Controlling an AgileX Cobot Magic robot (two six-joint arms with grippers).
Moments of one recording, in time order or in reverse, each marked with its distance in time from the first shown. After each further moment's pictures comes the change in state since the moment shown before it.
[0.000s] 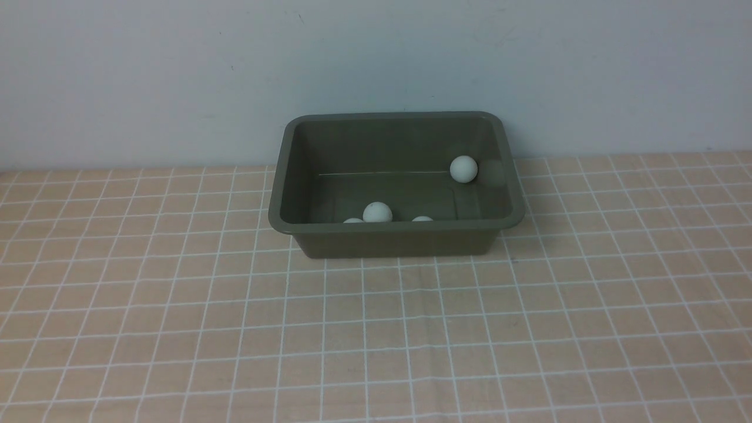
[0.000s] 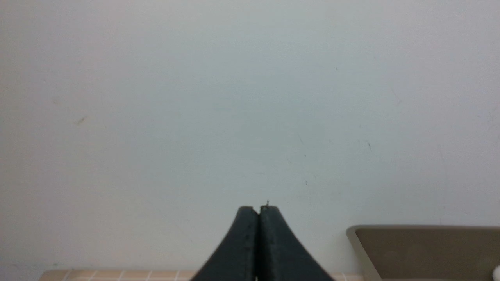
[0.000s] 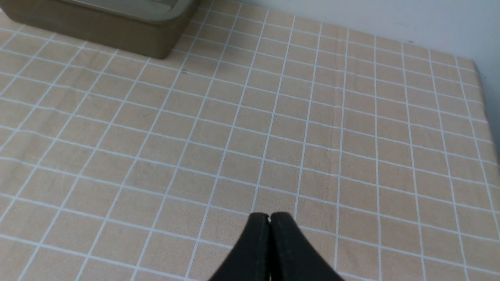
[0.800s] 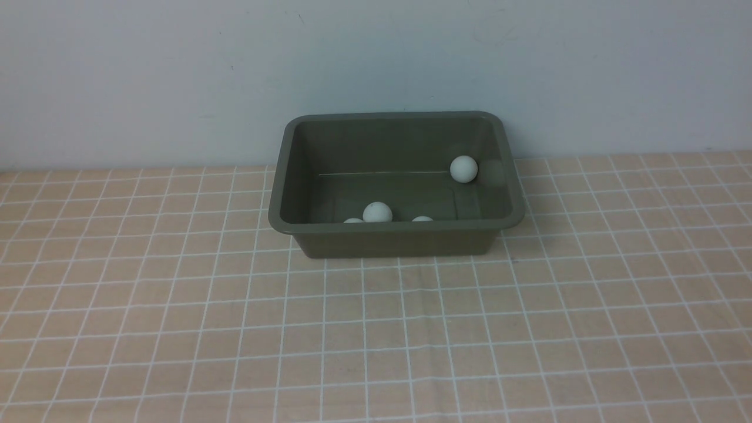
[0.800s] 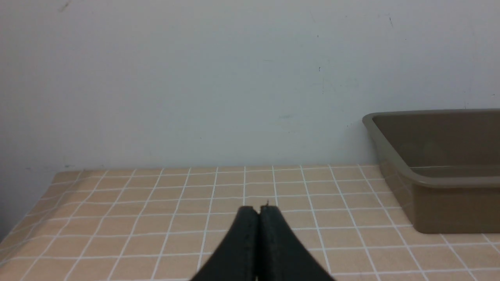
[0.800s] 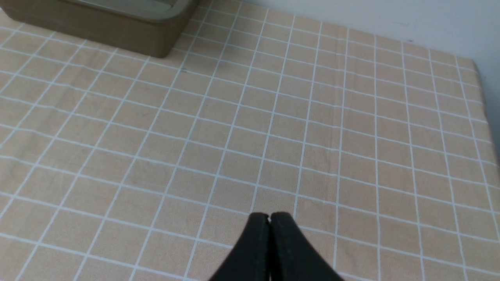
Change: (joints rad) right arm 0.000 0.000 0.000 0.000 0.000 -0.005; left arm 0.000 0.000 0.105 -0.818 0.110 0.872
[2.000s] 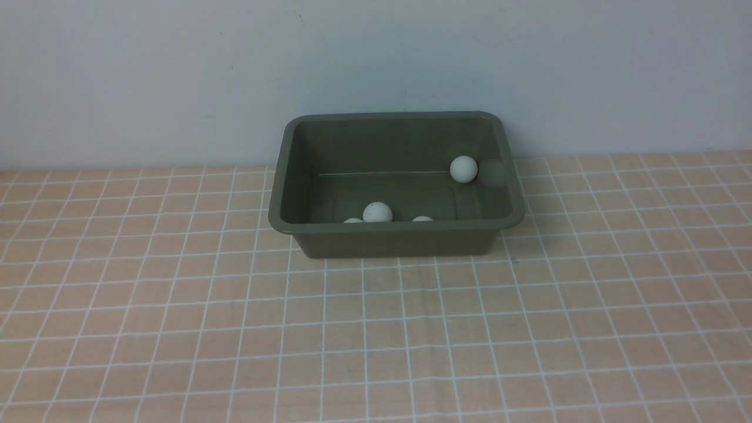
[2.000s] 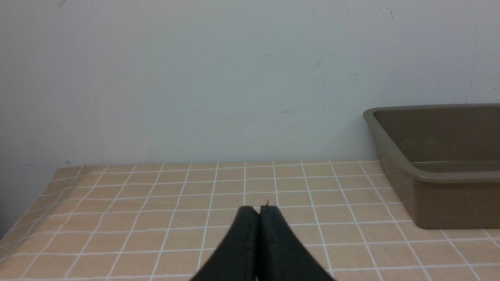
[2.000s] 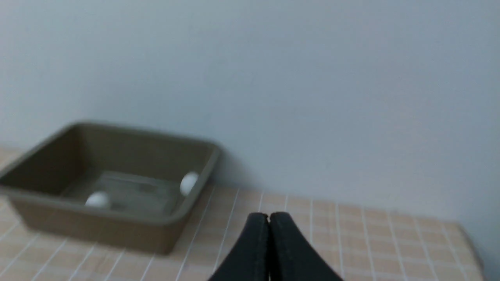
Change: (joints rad) right arm -0.168 0.000 0.069 0.057 -0.539 0.014; left arm 0.000 0.000 0.000 0.000 0.007 0.002
